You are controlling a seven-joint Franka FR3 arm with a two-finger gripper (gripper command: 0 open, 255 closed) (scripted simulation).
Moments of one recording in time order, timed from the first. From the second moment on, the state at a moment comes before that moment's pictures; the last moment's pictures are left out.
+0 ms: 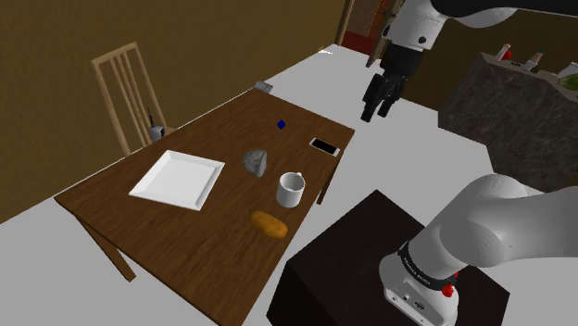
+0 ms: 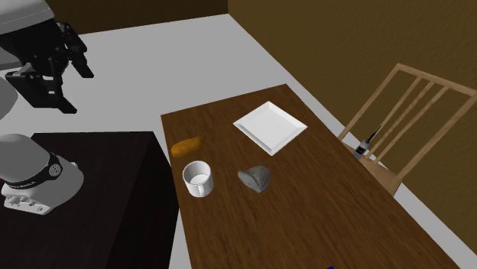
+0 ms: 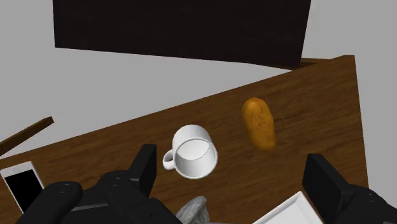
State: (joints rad) arm -0.02 -0.76 -0.06 -2.44 0.10 1.60 -0.11
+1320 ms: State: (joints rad) arm 0.04 -0.36 0.01 -2.75 0.35 2.52 -0.01
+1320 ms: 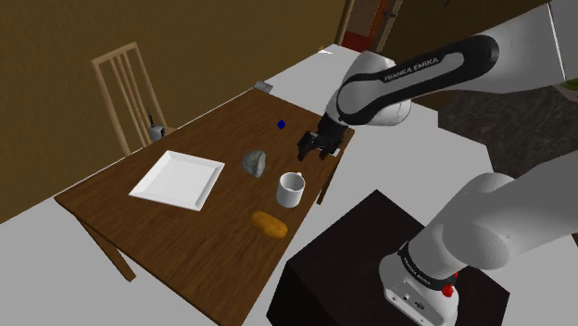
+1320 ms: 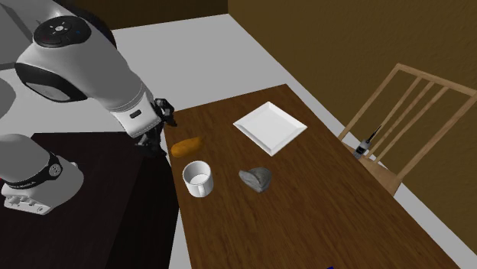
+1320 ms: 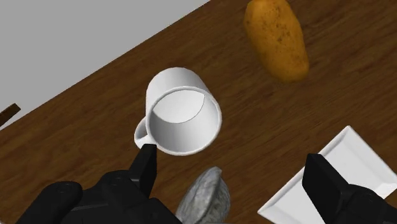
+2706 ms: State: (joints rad) arm -0.20 0.67 0.43 -2.03 1.62 3.30 -1.09
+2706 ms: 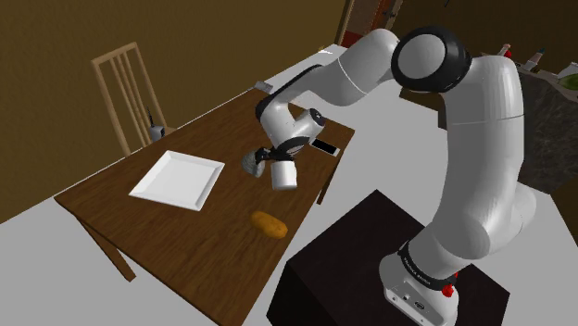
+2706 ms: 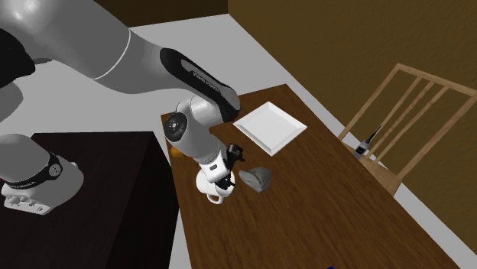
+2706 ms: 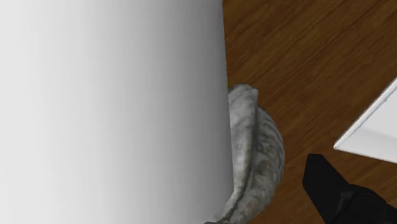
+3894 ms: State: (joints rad) arm -0.05 0.79 0.28 -1.89 1.53 3.26 -1.15
